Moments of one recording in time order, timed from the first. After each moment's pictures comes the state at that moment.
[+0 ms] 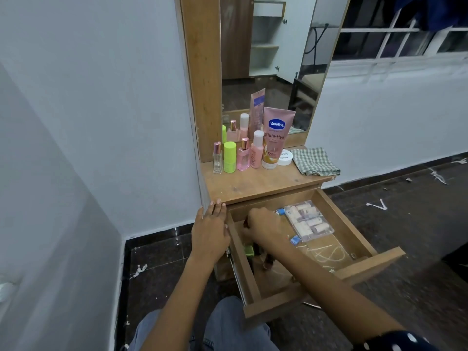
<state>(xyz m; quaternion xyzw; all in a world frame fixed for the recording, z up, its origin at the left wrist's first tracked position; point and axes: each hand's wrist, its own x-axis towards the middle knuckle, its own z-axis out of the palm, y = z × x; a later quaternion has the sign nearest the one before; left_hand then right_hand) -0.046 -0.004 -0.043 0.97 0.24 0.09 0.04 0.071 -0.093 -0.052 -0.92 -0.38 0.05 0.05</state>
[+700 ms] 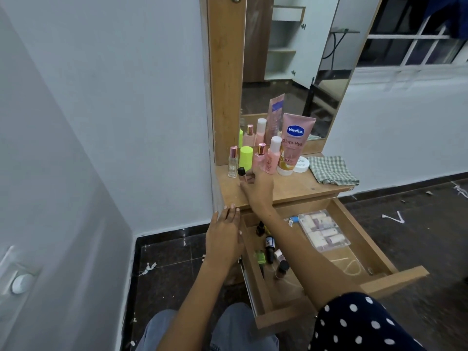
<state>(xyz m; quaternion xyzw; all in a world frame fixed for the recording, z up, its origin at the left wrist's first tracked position) -0.045 -0.006 -0.045 0.96 0.24 0.09 0.05 0.109 -0.009 -0.030 -0.82 -0.31 -0.05 0.48</state>
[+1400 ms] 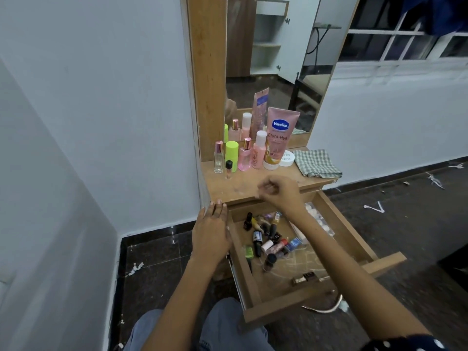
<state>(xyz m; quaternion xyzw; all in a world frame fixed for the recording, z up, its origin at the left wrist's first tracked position) -0.045 -0.006 -0.046 0.96 0.24 0.11 0.05 0.132 -0.112 -0.012 -0.81 -0.39 0.04 0.44</state>
